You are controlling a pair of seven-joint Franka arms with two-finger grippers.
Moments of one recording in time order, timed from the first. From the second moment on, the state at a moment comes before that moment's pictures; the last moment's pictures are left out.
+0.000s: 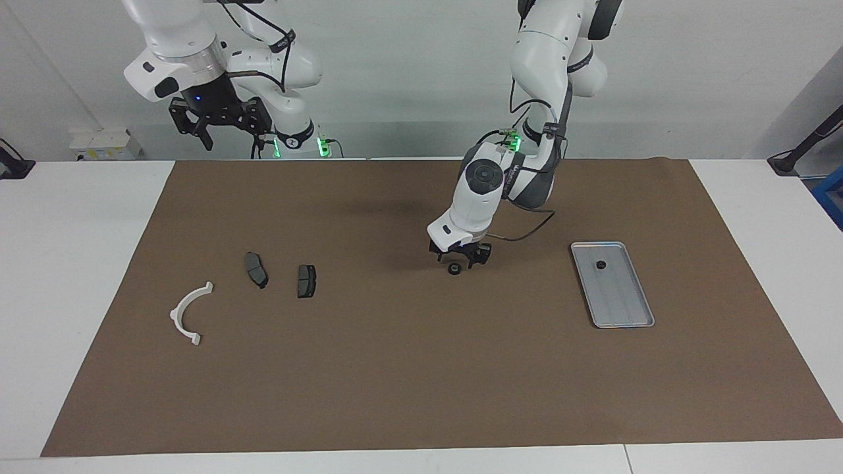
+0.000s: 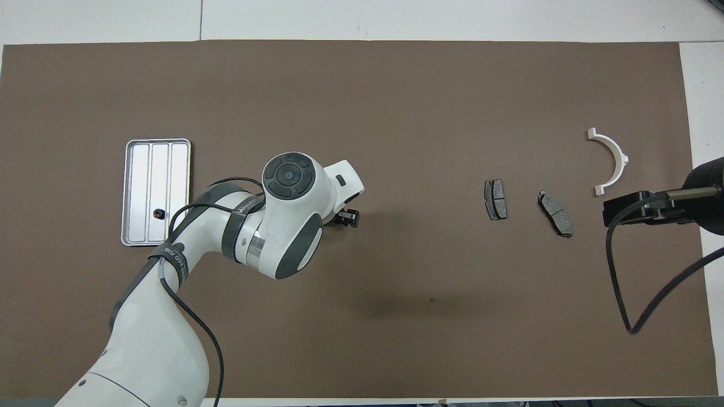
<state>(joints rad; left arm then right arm) -0.61 0.38 -0.01 -1.90 -0.13 2.26 -0.21 0.03 -0.13 0.06 -1.64 -0.01 1.44 0.09</state>
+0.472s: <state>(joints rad) -0.61 0.38 0.00 -1.92 -0.13 2.31 -0.21 0.03 -0.13 0.06 -1.64 -0.01 1.49 0.09</state>
